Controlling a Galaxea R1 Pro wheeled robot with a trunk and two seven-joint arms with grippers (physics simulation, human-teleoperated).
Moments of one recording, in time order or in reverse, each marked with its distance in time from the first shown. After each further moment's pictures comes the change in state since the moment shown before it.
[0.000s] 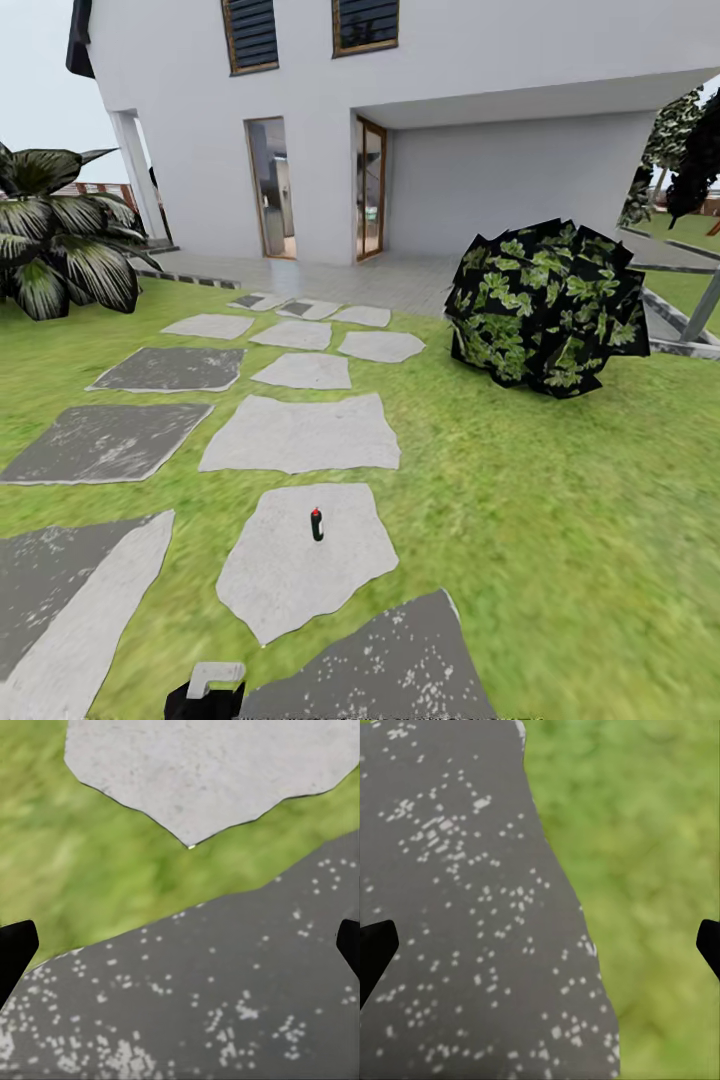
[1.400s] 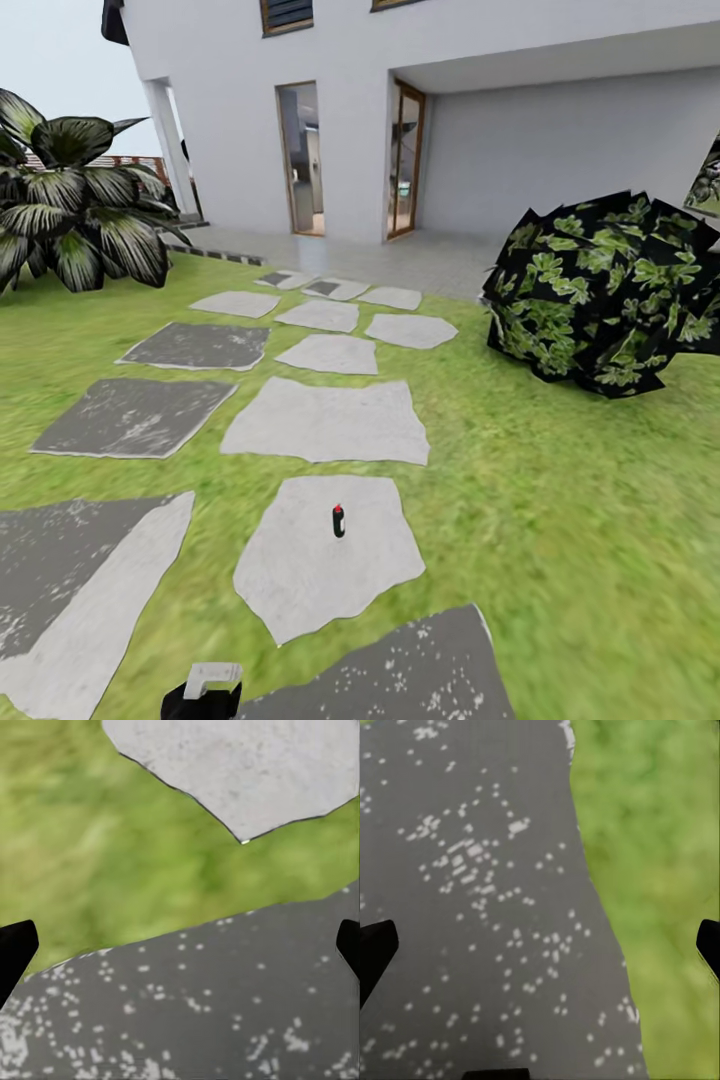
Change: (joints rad) left arm 0.001 0.006 0.006 0.002 0.001 -0.002 0.003; right arm 0.000 0.000 0.000 0.001 0.000 0.000 0.001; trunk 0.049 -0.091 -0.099
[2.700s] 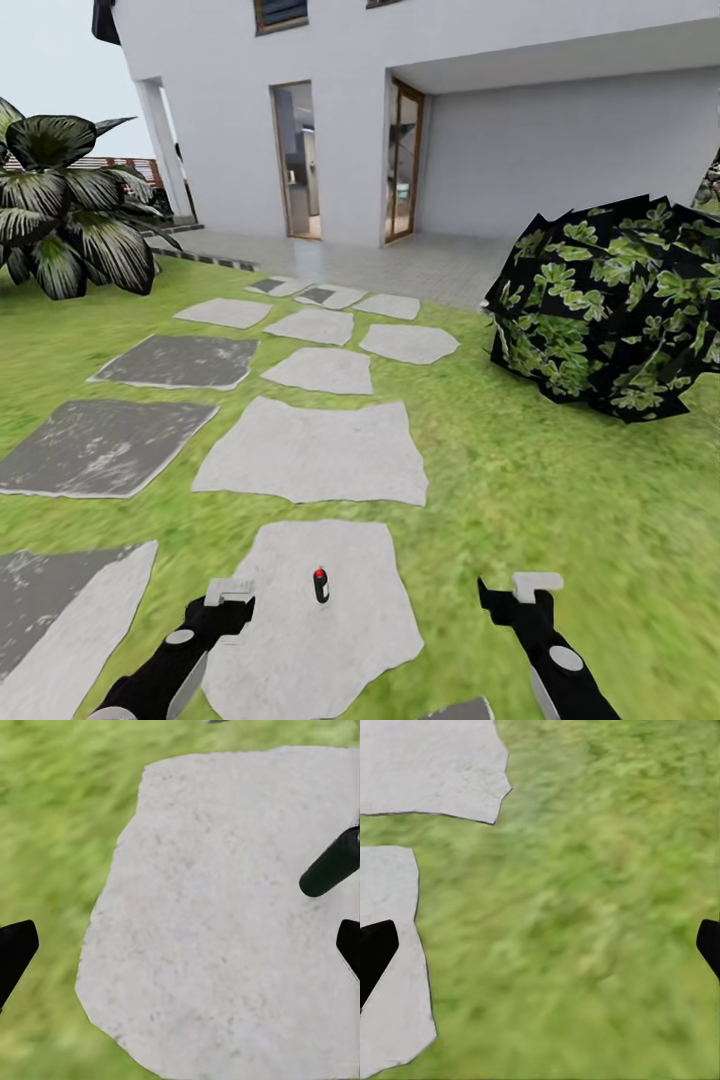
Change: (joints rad) left arm -0.166 0.000 -0.010 -0.080 -0.009 0.128 0.000; right arm -0.228 0.008 0.005 -0.441 -0.002 0.364 -0.028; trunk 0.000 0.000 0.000
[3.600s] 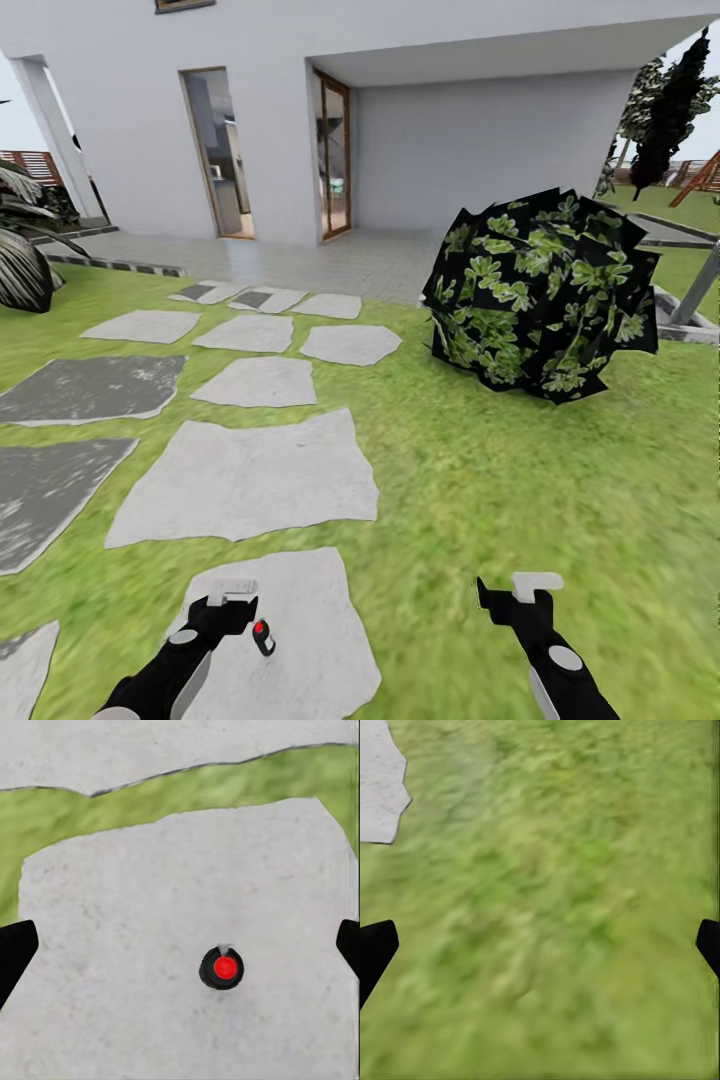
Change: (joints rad) left arm 0.001 -0.011 0.002 -0.001 0.001 -0.001 0.003; right arm 0.000 0.002 0.000 -0.001 0.001 0.002 -0.001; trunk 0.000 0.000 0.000
